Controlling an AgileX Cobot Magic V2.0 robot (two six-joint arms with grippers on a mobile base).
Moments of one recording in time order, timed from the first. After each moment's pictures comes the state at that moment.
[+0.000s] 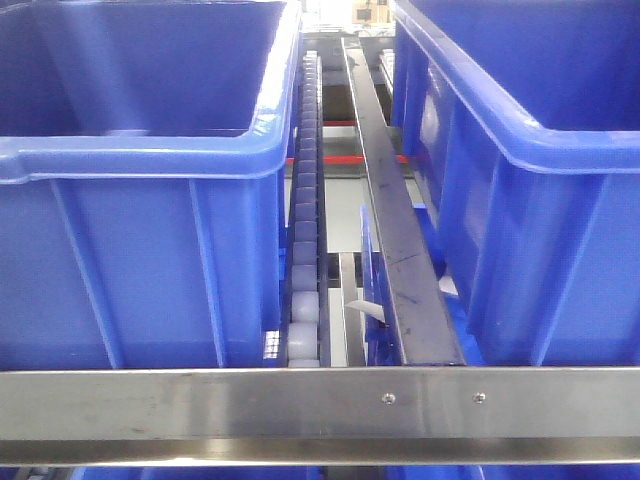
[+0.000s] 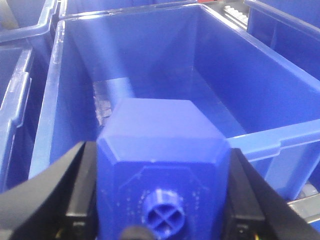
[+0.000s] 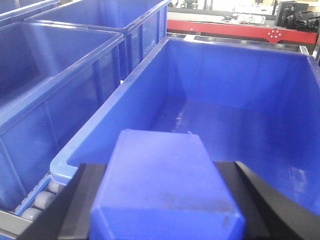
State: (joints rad) left arm -0.26 0.00 -0.41 0.02 0.63 0.04; right arm 0.50 -0.01 -0.46 -0.31 0.62 0.27
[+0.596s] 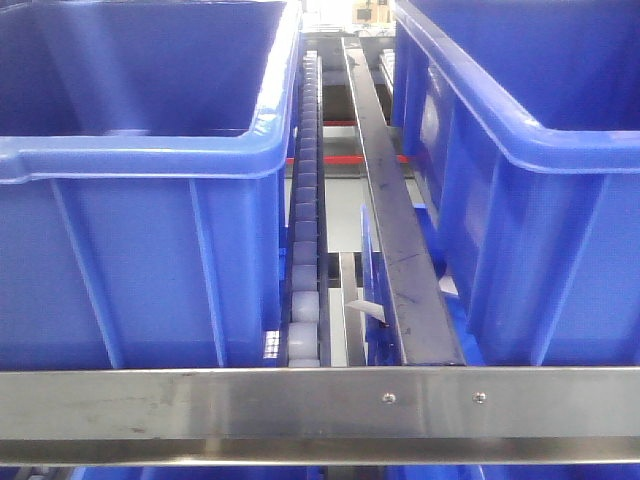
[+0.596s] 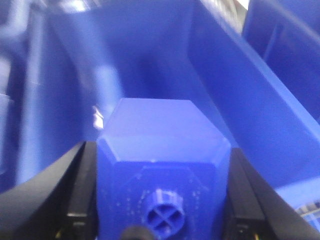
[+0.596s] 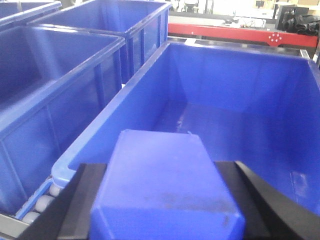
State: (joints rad) left arm -0.26 0.64 -0.87 -0.04 0.71 0.04; right arm 0.50 -0.01 -0.46 -0.31 0.60 0.27
